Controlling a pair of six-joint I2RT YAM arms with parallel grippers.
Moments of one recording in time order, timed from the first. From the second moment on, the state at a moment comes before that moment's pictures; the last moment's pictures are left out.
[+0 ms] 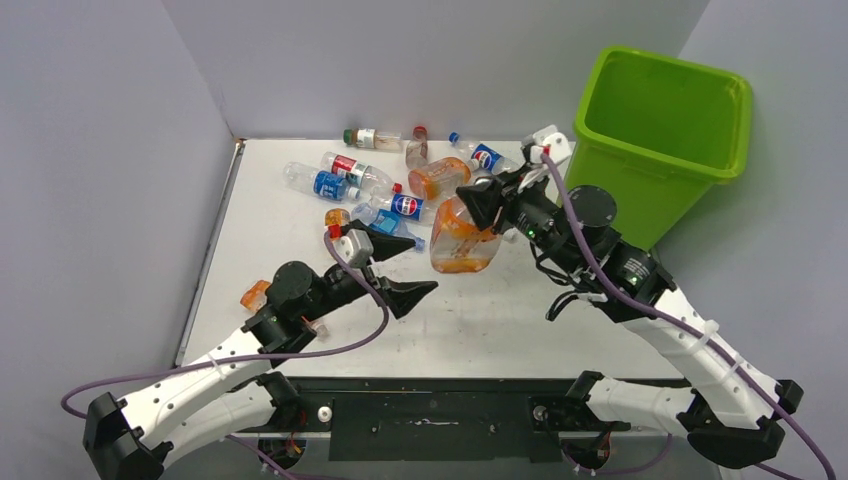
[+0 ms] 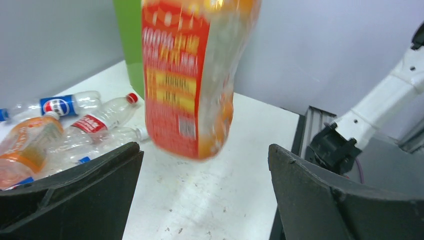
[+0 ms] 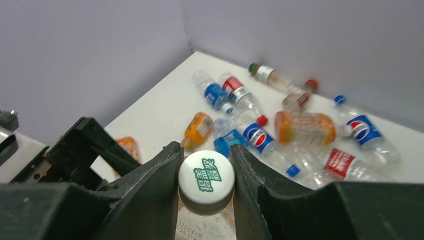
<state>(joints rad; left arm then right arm) -0.84 0.84 0.62 0.40 0.32 -0.21 0.84 1.04 1.34 -0.34 0.10 0.19</state>
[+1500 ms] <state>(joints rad) -0.92 0.80 0.61 0.26 -0.21 -0.23 0.04 1.63 1.82 0.58 0.95 -0.23</state>
